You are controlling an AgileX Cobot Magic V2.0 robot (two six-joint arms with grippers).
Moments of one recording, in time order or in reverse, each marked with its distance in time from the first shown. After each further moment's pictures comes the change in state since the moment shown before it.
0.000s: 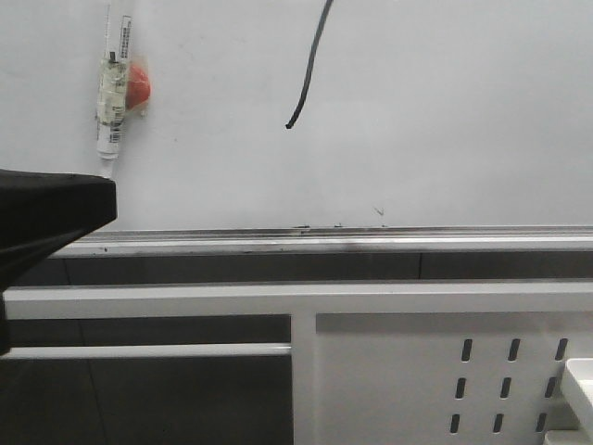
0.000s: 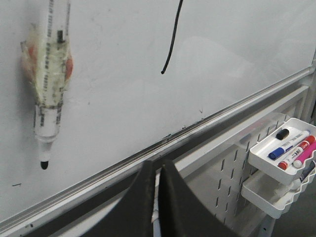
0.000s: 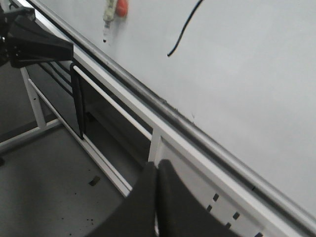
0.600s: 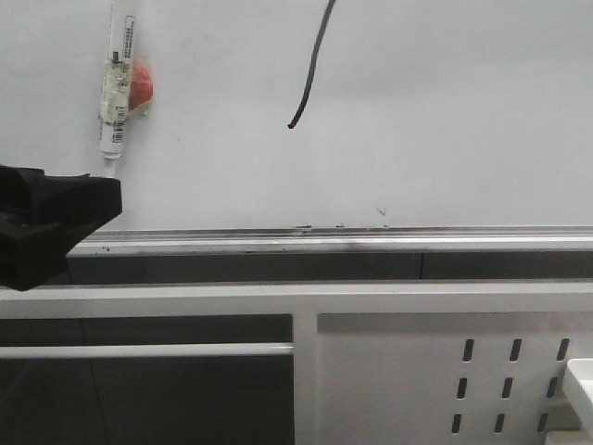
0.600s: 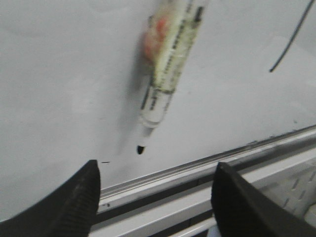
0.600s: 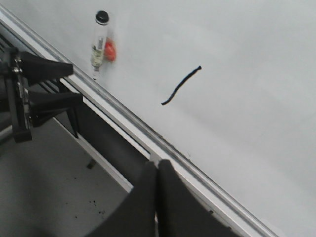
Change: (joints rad) left arm 0.006 0.081 -0.053 -0.249 0.000 0.000; right arm 0.000 0.533 -0.619 0.084 0.244 -0.045
